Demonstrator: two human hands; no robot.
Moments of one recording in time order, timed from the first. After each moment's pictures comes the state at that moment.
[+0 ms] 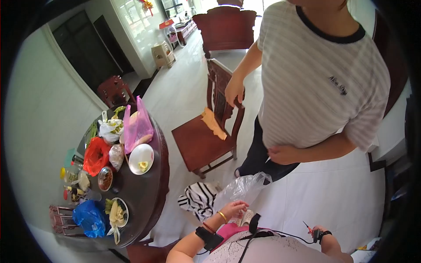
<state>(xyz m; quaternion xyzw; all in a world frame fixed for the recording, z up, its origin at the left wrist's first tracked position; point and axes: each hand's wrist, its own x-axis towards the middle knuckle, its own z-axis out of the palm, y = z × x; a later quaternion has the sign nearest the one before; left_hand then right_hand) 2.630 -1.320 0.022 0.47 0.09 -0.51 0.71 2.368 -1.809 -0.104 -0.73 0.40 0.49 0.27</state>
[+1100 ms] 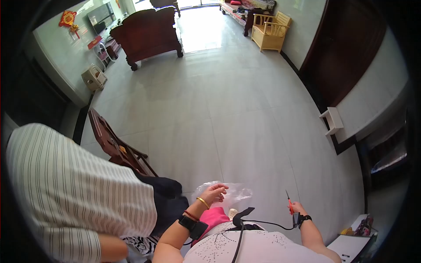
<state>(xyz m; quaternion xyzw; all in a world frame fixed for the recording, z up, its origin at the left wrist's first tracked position) 2.818 -1.779 0.022 0.47 0.03 -0.56 0.68 2.518 -2.151 -0.096 -0.61 0.56 0.23 0.51</state>
